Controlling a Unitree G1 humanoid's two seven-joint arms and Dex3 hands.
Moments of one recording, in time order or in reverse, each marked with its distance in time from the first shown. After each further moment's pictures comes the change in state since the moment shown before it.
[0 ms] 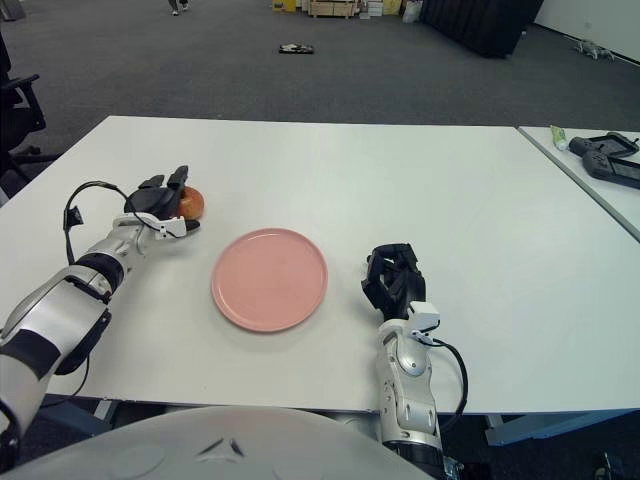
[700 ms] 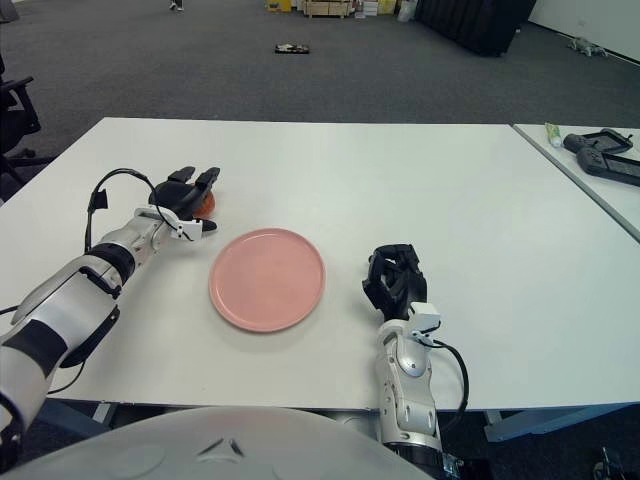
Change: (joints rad) left arm -0.037 -0.022 -0.103 0.001 0.073 -0.058 0.002; right arm 0.010 0.001 0.008 -0.017 -0.003 0.002 -0.027
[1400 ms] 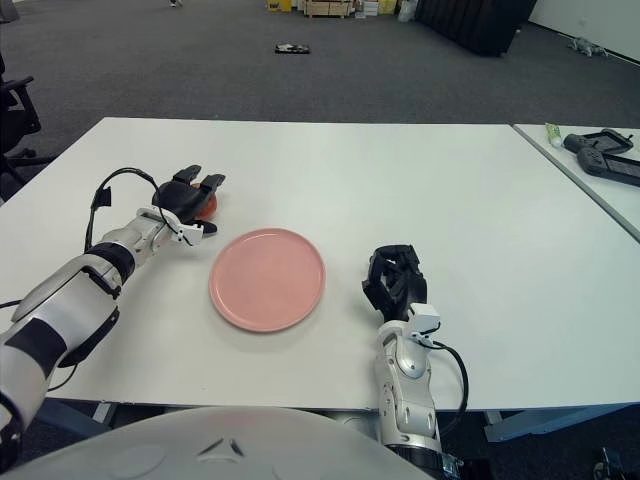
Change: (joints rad) left arm -0.004 0.005 -0.055 0.014 0.037 -0.044 0.062; right arm 0.006 0.001 0.005 -0.007 0.005 0.000 -0.009
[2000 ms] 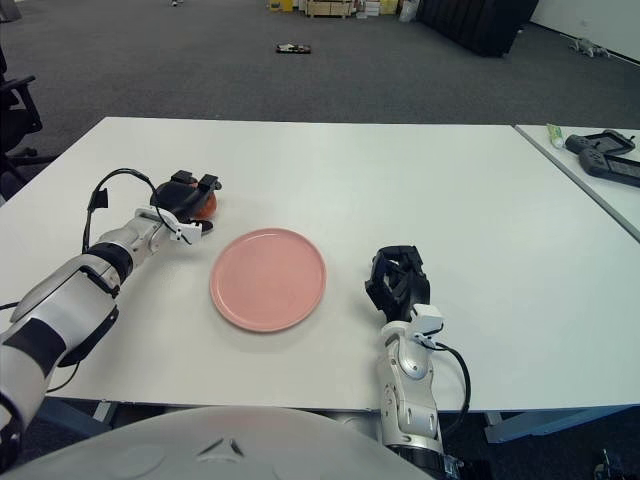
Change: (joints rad) left arm 0.000 -0.001 0.061 0.008 -0.068 -0.015 -0.050; right arm 0.001 0.000 -0.017 0.001 0.002 0.000 -0.002
